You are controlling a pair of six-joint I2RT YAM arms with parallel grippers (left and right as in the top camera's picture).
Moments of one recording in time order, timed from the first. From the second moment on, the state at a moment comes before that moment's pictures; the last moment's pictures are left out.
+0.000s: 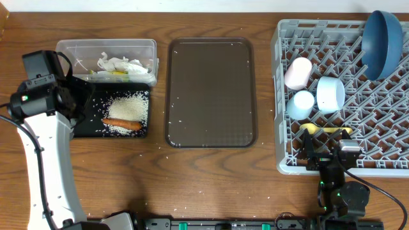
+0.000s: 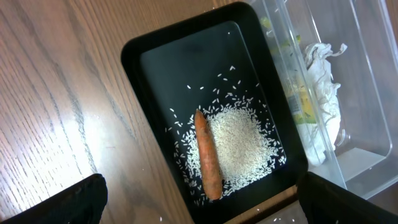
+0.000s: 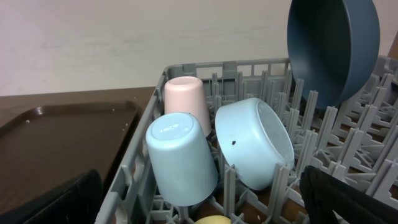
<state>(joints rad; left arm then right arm) 0.31 1.40 1.37 -1.12 -0.15 -0.88 -0.07 0.01 0.01 -0.07 -0.08 0.09</state>
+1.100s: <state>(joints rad) 0.02 0.41 0.25 0.16 -0.11 -0.28 -0.07 0.01 0.01 -0.06 -0.08 0.09</state>
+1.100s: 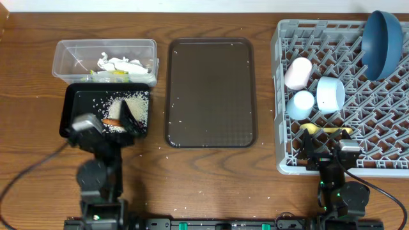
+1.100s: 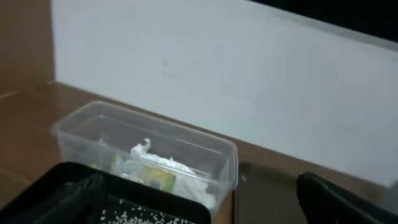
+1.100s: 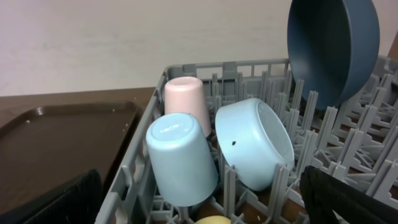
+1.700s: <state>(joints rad) -0.08 0.02 0.01 -0.01 -0.08 -0.07 -0.07 0.01 0.01 -0.07 -0.08 0.09</state>
